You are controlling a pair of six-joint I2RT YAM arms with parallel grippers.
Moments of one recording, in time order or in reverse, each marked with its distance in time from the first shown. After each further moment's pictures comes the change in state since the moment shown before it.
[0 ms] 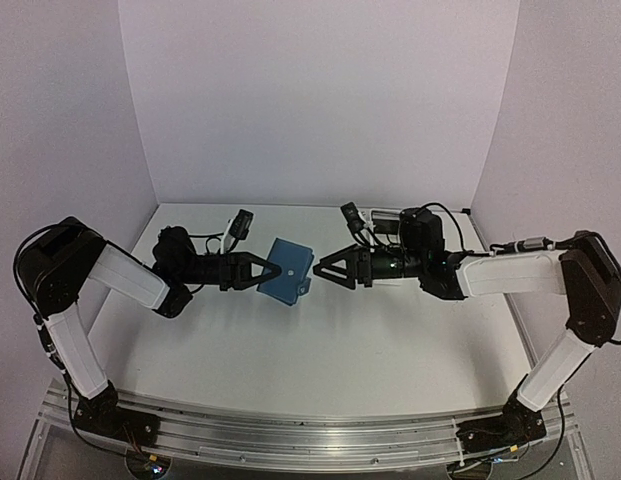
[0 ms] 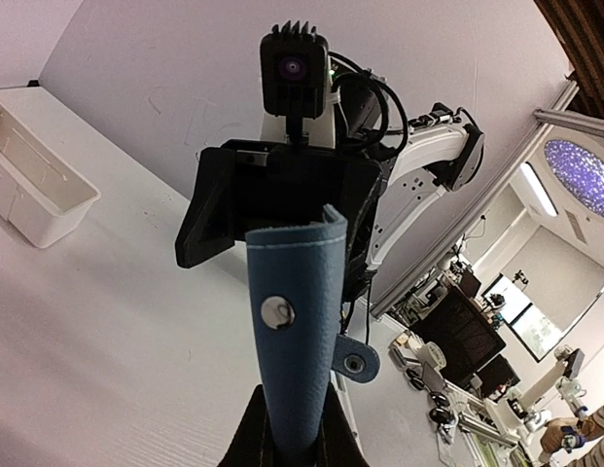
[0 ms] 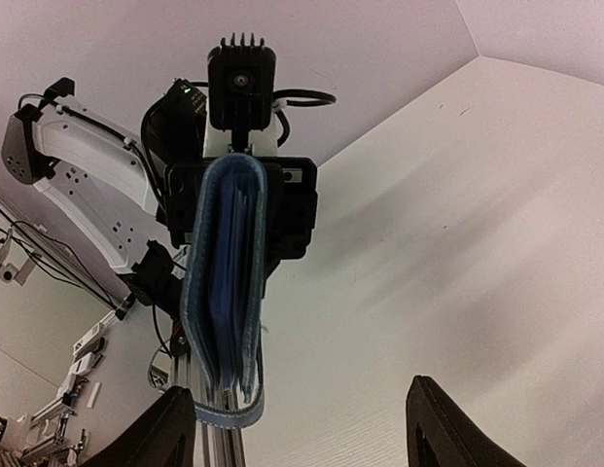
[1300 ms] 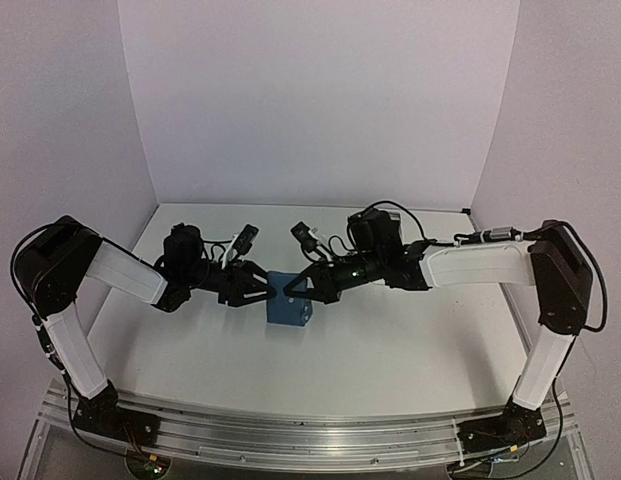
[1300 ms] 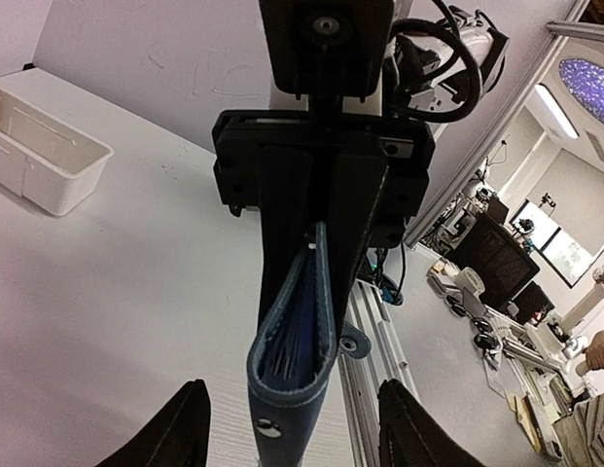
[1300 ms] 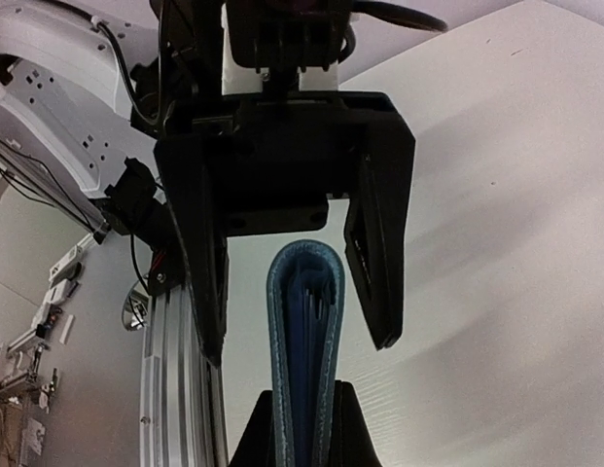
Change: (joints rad) left arm 0.027 -0.014 0.028 -0.363 0.117 0.444; right arm 0.127 0.186 0.248 -0.288 0.026 -0.202
